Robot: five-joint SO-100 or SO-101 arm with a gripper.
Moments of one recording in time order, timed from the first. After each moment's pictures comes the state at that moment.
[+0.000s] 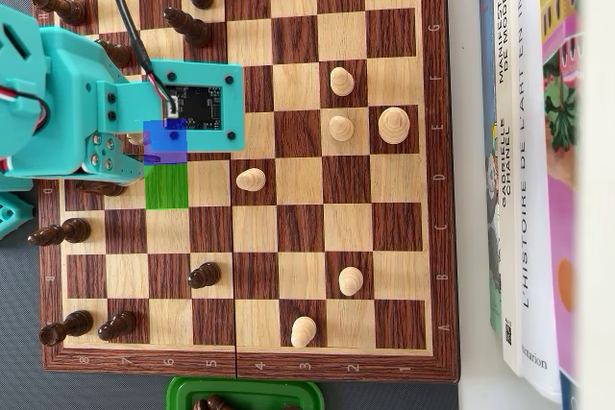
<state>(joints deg) -11.0 115.0 125.9 71.7 101.7</state>
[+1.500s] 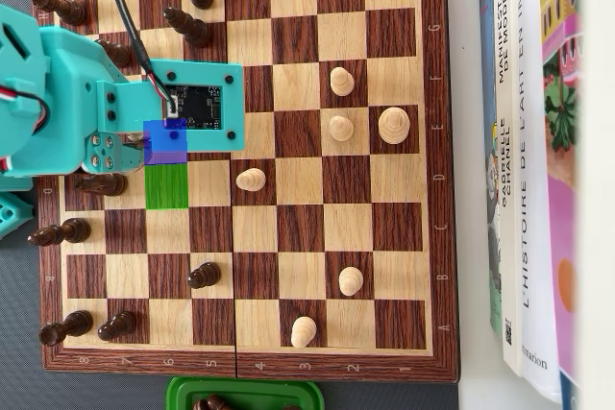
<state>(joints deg) -11.0 115.4 125.9 71.8 101.7</state>
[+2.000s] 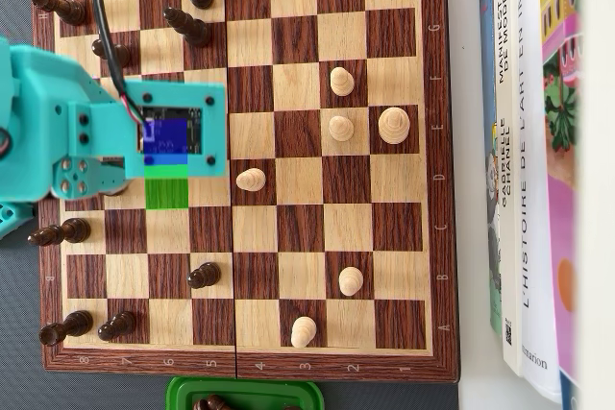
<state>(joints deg) -5.1 121.3 125.9 75.3 97.6</state>
